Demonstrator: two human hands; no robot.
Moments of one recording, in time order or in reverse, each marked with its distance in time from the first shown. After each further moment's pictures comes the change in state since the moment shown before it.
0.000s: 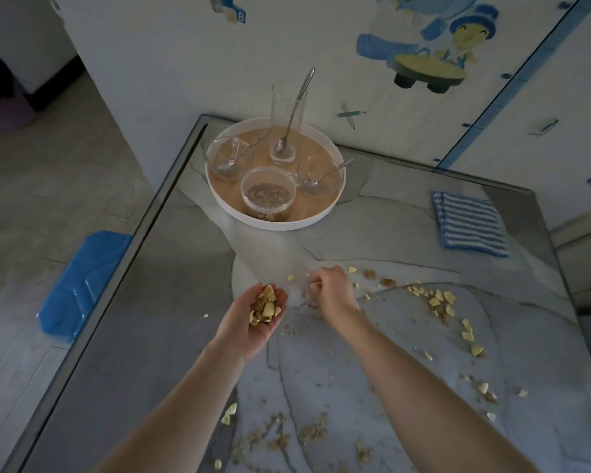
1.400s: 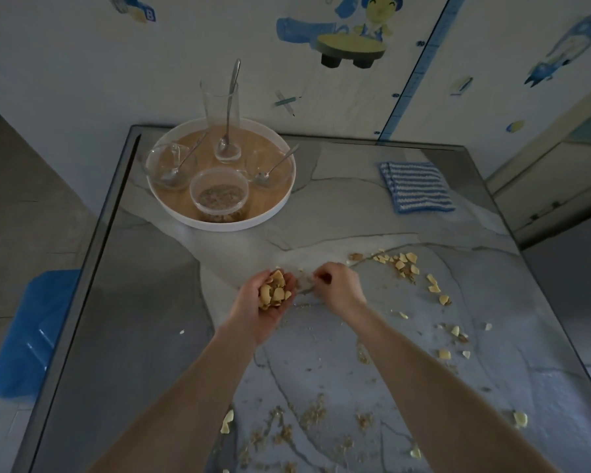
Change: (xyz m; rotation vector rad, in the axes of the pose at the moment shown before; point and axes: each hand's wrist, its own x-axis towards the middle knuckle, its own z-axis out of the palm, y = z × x) left_hand 0.021 -0.020 0.035 0.237 -0.119 -0.094; right_hand -0.029 0.037 -0.017 0.192 0.190 0.114
